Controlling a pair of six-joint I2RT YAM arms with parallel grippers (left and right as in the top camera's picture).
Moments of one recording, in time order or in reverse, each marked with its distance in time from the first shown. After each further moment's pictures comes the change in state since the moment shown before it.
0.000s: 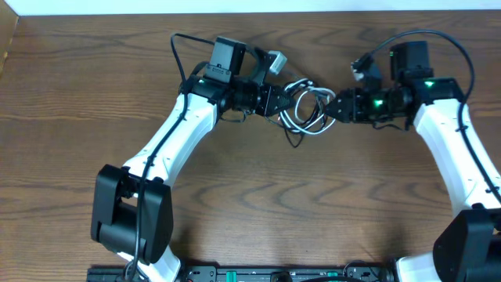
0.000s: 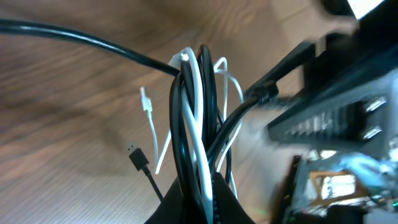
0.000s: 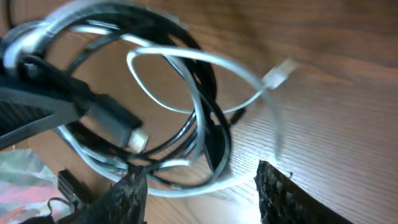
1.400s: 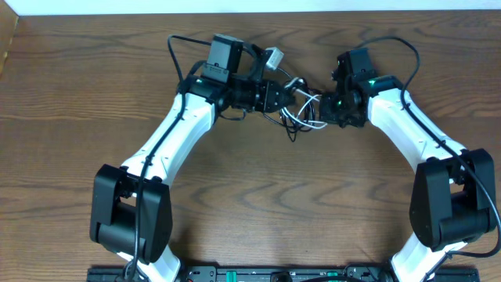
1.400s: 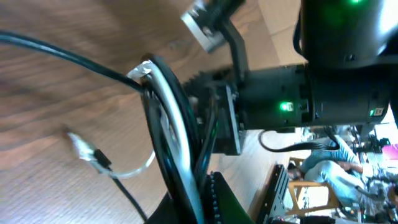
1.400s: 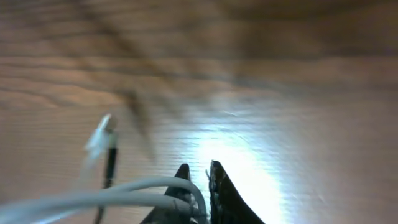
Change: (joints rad) left arm 0.023 -0.003 -0.002 0.027 0.032 -0.105; right arm 0.144 0.230 0.000 0.146 0.459 0.295
